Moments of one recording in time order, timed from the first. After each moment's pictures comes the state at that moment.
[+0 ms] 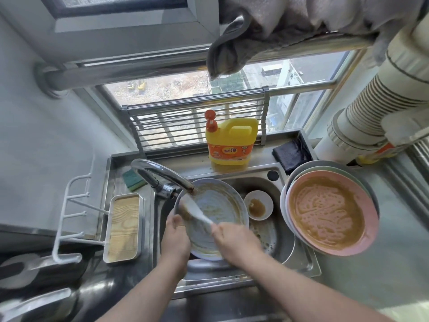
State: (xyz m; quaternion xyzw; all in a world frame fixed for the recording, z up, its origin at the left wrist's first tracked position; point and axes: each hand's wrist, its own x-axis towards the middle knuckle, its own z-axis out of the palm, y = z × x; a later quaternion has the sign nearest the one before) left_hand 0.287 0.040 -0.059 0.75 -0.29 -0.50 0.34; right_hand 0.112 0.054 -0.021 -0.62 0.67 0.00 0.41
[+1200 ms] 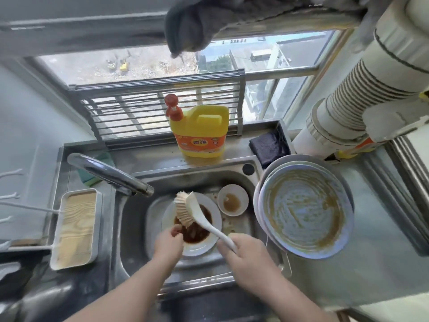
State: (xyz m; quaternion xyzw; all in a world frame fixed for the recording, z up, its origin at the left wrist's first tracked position) left_hand 0.232 0.042 -0.112 0.78 -0.37 -0.50 0.10; right_hand 0.014 0.100 -0.010 -0.56 0.68 -0.13 0.45
